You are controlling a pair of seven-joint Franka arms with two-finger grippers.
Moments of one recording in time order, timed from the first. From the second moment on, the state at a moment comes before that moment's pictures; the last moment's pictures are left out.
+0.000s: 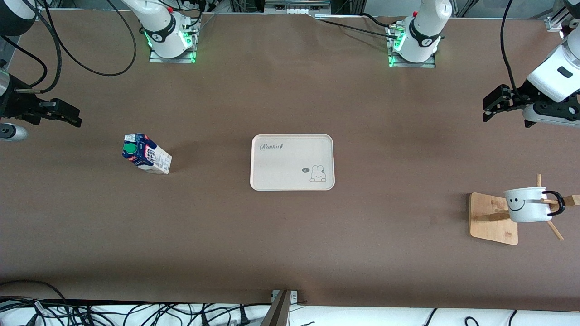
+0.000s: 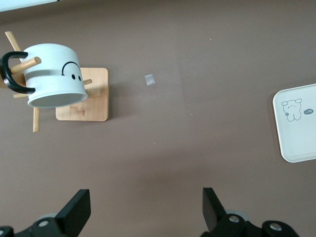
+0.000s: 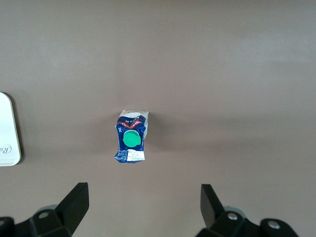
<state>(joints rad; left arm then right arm) -0.02 -0.04 -0.02 -1.70 0.02 1.72 0.11 0.01 0.12 0.00 -1.49 -0.06 1.55 0.04</state>
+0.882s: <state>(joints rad) -0.03 -0.05 0.00 -1.70 0.02 1.69 0.11 0.01 0.12 0.01 -1.49 -0.06 1.55 0.04</state>
